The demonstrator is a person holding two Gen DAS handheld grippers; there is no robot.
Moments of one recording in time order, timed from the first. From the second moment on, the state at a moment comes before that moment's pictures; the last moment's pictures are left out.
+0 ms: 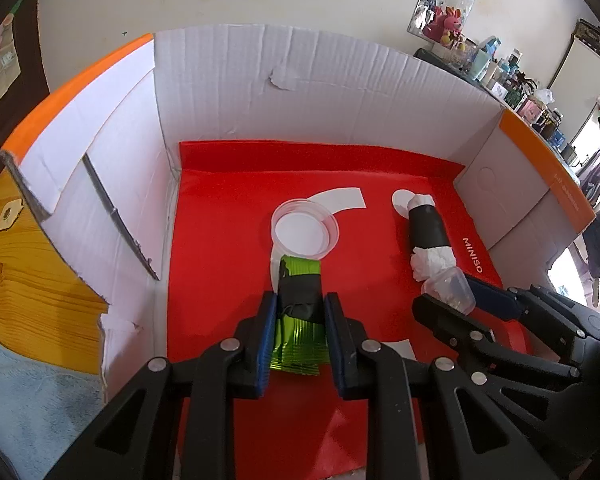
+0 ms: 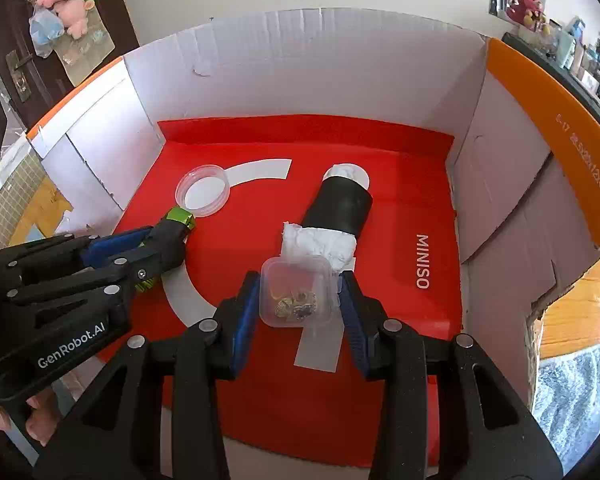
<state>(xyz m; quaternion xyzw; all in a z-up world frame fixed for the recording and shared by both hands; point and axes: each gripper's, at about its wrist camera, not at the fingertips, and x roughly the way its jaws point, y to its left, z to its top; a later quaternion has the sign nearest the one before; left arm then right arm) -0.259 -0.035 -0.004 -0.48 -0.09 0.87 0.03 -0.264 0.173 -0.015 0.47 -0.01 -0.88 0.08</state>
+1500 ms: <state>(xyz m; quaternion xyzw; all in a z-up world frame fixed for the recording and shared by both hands) -0.230 -0.026 0.023 -0.45 -0.08 0.89 0.03 -0.240 0.170 0.005 0.45 -0.01 -0.89 0.08</state>
